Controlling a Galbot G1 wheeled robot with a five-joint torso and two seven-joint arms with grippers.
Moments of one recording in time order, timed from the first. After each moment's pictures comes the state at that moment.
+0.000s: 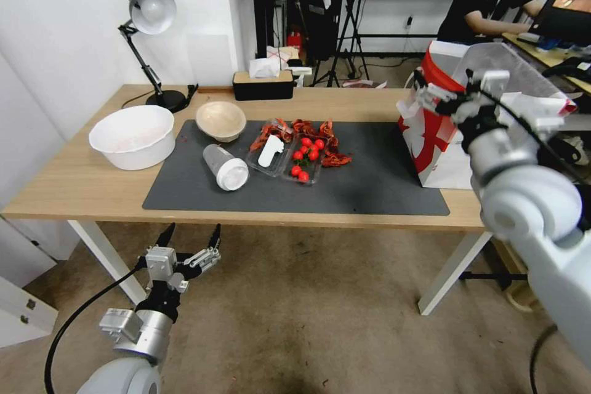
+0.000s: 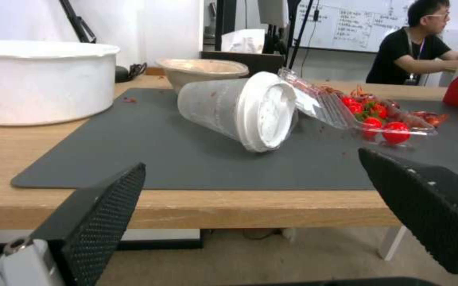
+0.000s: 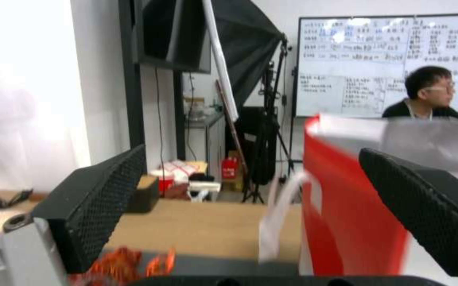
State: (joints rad) left arm 1.72 -1.51 -0.68 -2.18 -0.27 0.01 0.23; right arm -0.96 0.80 0.41 2.17 0.79 -0.26 0.41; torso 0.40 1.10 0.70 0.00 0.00
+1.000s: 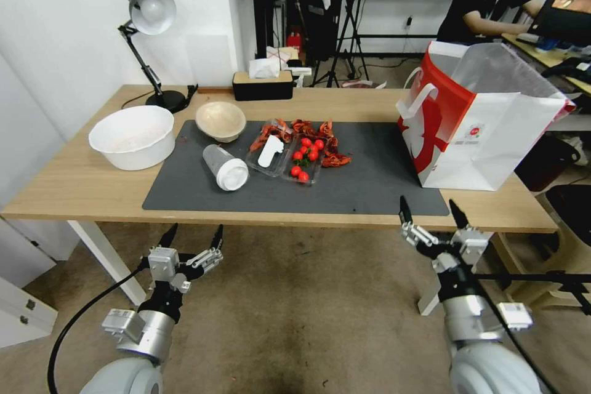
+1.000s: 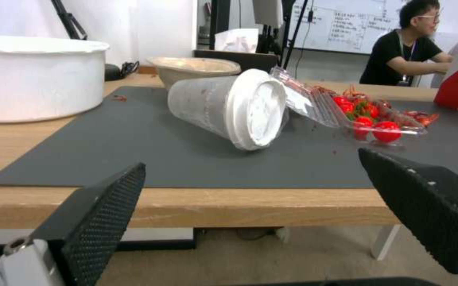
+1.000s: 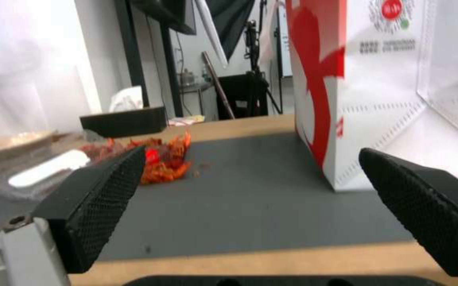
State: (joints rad) left arm 1.71 -1.51 -0.66 -2.16 -0.28 0.00 0.23; right arm -1.72 1.18 0.46 2.16 0.35 0.28 0.22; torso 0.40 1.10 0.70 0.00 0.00
